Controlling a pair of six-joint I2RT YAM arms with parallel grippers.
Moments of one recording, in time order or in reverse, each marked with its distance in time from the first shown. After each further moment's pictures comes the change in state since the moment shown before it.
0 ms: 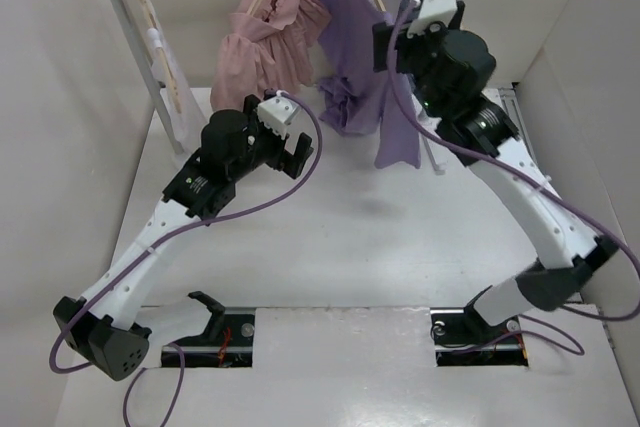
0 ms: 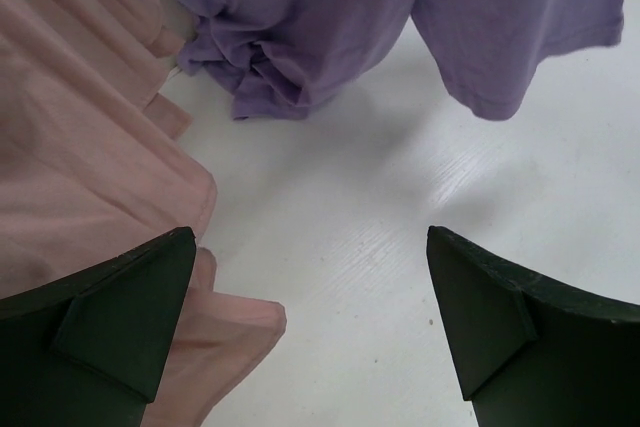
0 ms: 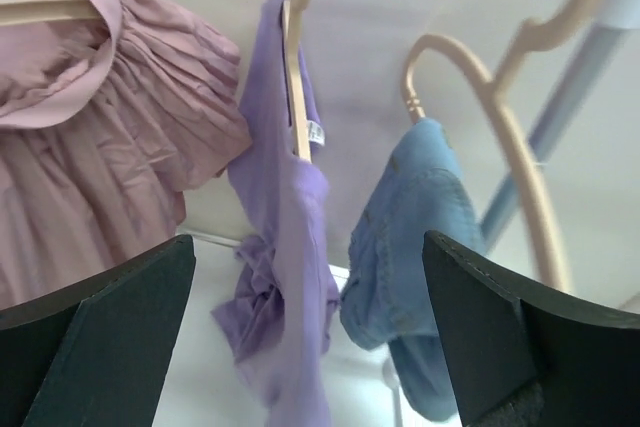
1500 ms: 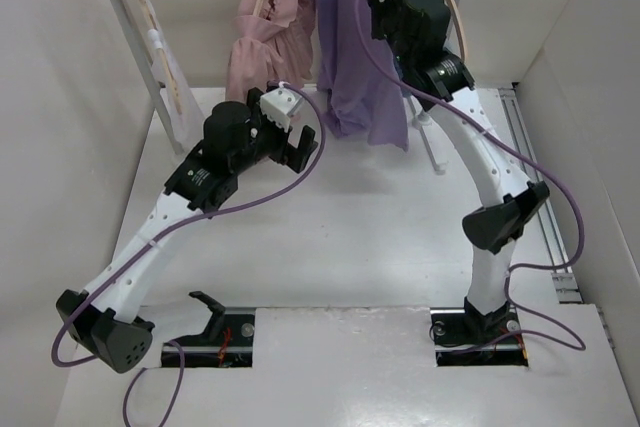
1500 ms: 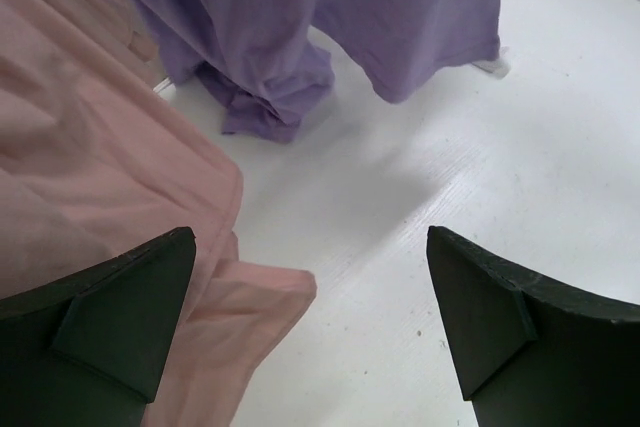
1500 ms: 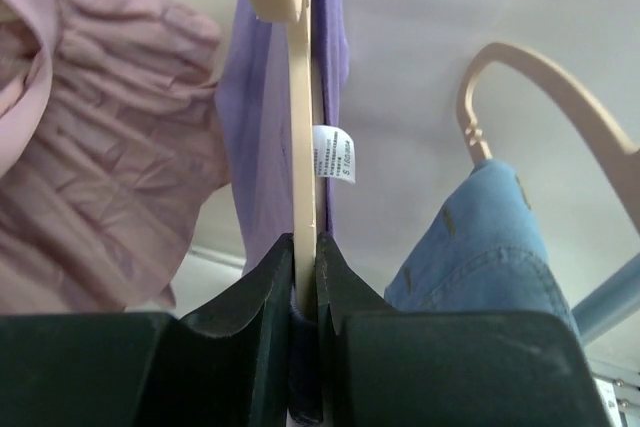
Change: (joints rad) left arm -0.006 0.043 0.071 -0.018 0.016 -0.022; right arm -0.104 0.400 0.452 -0.124 -0.157 0.064
